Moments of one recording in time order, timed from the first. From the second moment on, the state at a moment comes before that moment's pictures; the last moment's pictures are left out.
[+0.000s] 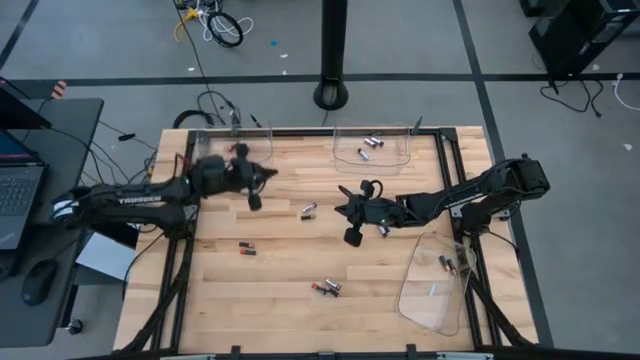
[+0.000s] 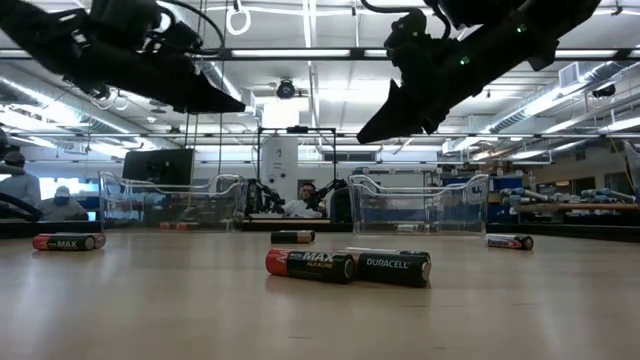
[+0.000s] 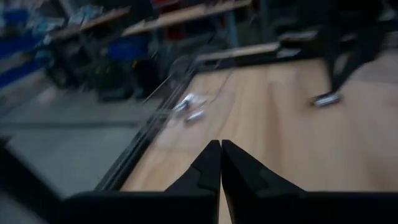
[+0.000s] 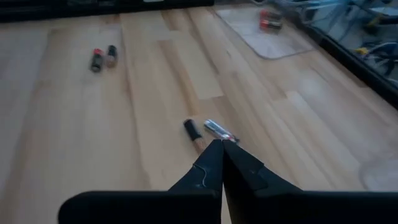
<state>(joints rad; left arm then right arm) 0.35 0.90 0.36 0.37 0.01 0.25 0.10 1.51 0.74 0.22 0.39 0.19</state>
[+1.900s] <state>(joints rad) -0.24 1.08 0.19 0.79 -0.10 0.25 0.68 1.94 1.54 -0.66 0.52 1.06</state>
